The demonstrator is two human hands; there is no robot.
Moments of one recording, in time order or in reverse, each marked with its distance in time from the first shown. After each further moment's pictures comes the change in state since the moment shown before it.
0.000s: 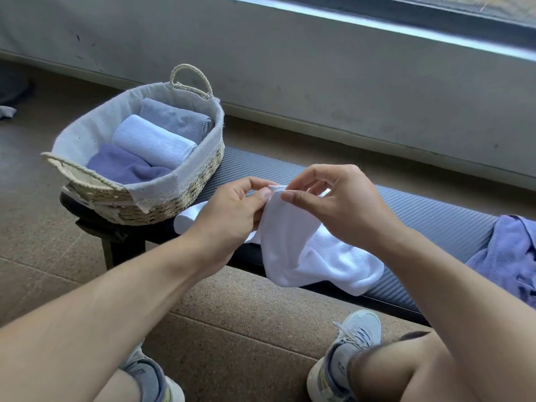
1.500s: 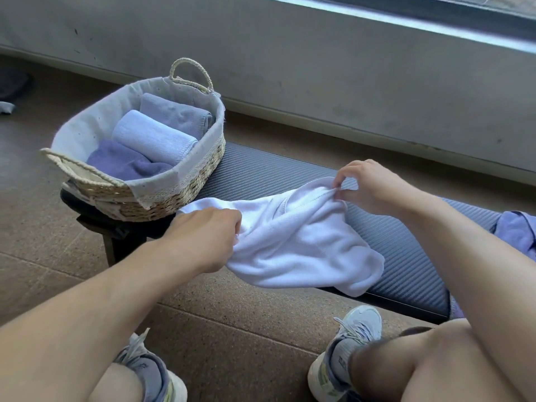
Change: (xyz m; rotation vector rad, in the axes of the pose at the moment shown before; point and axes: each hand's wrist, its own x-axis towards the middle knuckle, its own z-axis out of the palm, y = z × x) left_hand -0.012 0.000 -0.031 1.717 -0.029 -0.055; right_hand 0.043 0.104 -0.041 -0.635 -0.253 0.136
